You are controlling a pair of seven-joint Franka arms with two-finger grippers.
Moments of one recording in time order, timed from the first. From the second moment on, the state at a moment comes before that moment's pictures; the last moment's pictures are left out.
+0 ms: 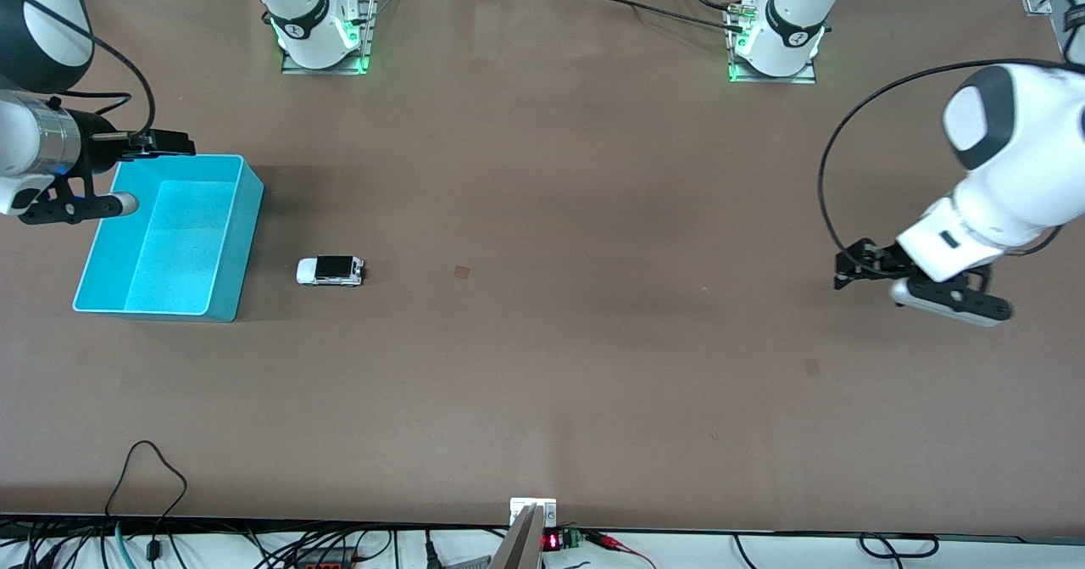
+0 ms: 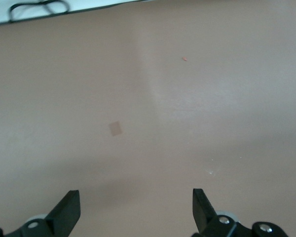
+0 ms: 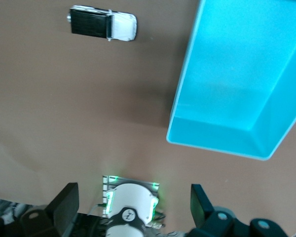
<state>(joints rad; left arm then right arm) 0.20 0.22 -0.23 -1.74 -0.06 2.08 0.15 -0.03 0.14 0.00 -1.65 0.00 1.37 -0.22</state>
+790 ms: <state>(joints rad) 0.07 0.20 -0.04 -1.47 -0.06 1.60 0.00 0.02 0.14 0.00 -1.73 0.00 1.53 -0.70</state>
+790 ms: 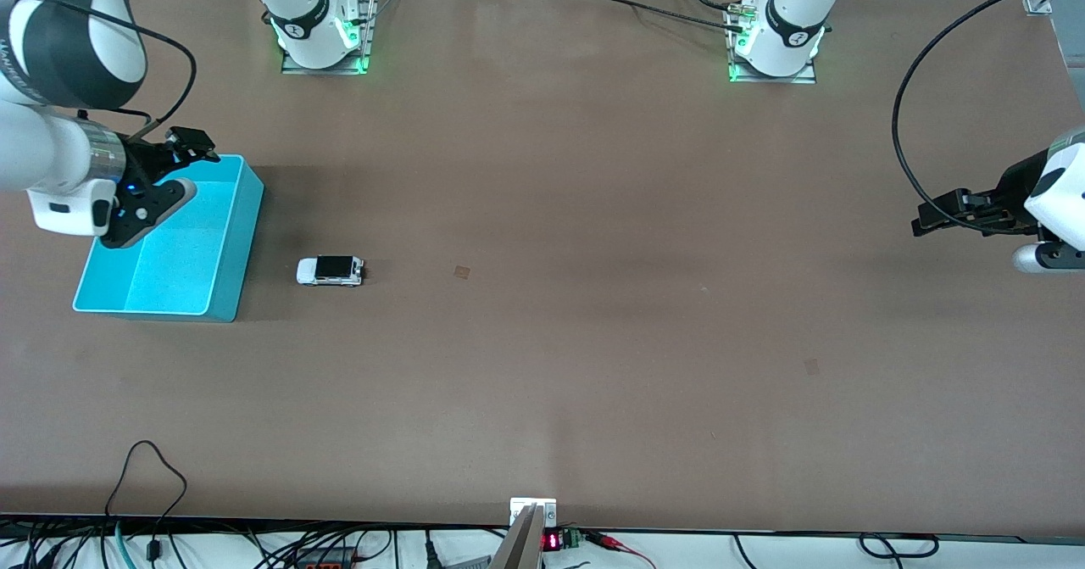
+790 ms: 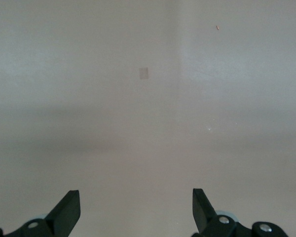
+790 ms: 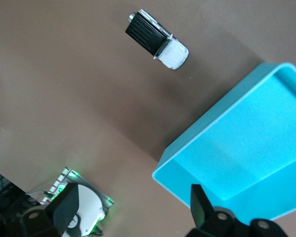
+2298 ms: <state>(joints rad) 0.07 0.17 -0.03 -1.46 -0.06 1.61 -0.03 -0.20 0.18 0.38 -2.23 -0.19 2.41 -1.14</state>
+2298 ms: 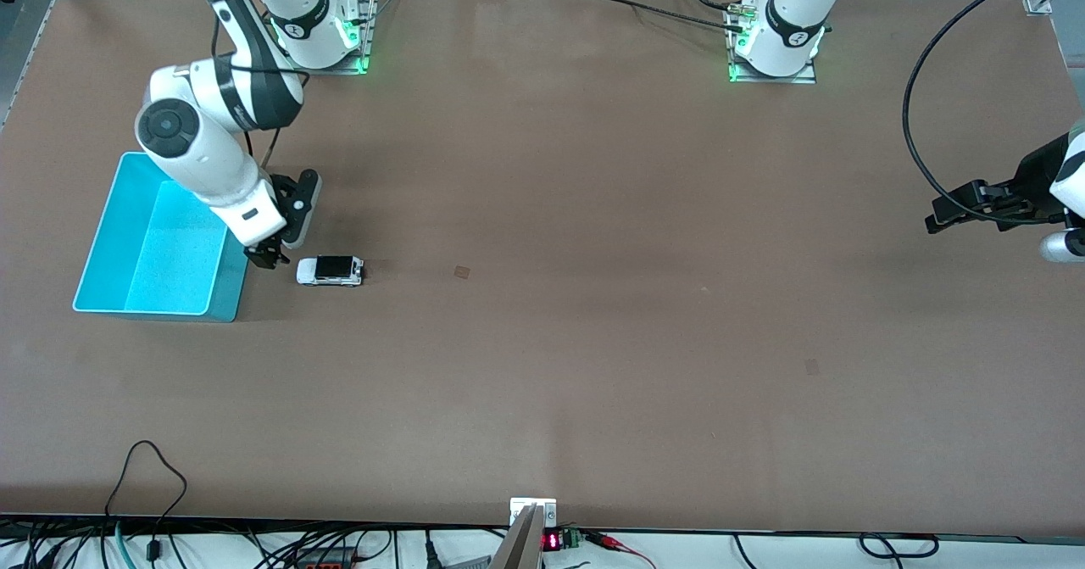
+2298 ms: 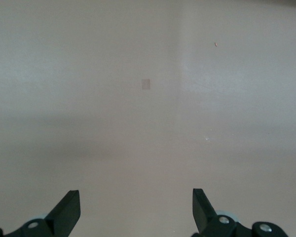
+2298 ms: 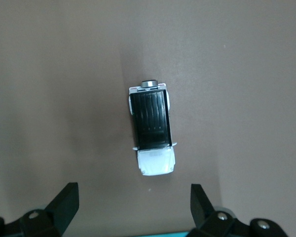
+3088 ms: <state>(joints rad) 0.07 0.17 -0.04 -1.46 -0.05 1.61 -0.03 -0.20 0.35 0.39 -2.23 -0.24 2.60 -1.16</state>
